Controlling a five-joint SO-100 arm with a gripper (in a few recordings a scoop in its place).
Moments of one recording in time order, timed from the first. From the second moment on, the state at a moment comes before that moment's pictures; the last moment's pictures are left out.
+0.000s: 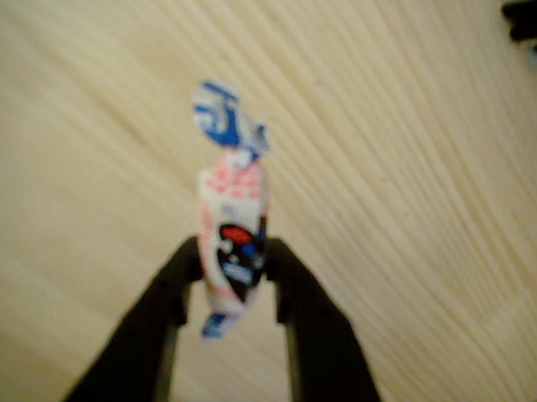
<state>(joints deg) -35.3 126.8 115.9 66.4 -7.8</state>
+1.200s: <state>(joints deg) -75.4 116.4 104.4 55.7 0.4</state>
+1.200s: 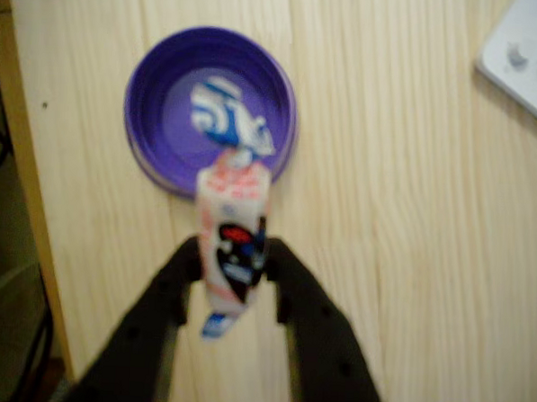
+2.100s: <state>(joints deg) -78.0 90.4 88.2 50.6 2.2</state>
